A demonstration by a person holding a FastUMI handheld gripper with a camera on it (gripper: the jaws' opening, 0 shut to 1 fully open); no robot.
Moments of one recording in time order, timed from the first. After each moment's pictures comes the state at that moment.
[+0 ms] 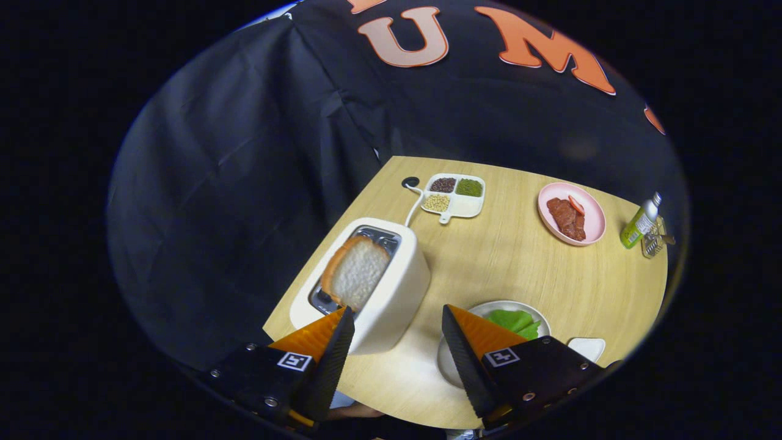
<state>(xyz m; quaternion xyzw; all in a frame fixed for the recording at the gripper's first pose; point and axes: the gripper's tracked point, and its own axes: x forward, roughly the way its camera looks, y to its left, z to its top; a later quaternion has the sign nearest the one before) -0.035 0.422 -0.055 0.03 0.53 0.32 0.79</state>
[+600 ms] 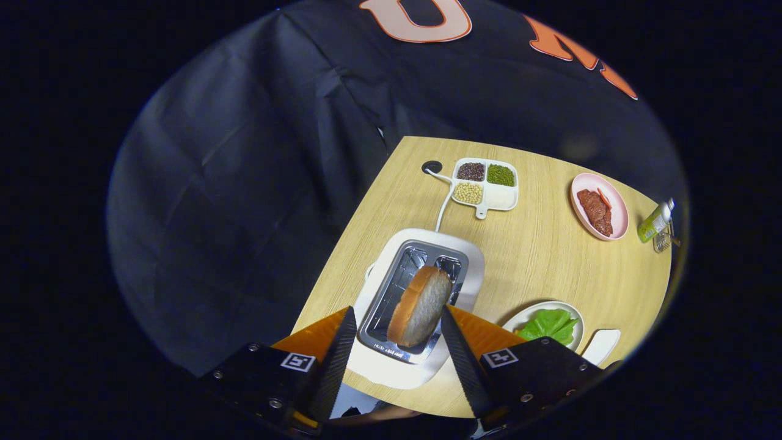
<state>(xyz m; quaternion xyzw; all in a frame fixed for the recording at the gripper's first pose) -0.027 0.498 -0.072 0.03 0.60 0.28 0.75</state>
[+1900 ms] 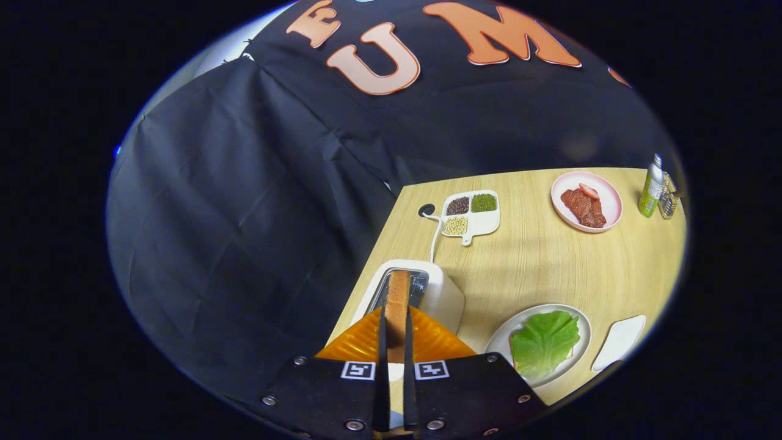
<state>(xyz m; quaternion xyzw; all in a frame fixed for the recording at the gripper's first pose) -0.007 0.403 -0.016 0.19 0.49 0.30 0.79</state>
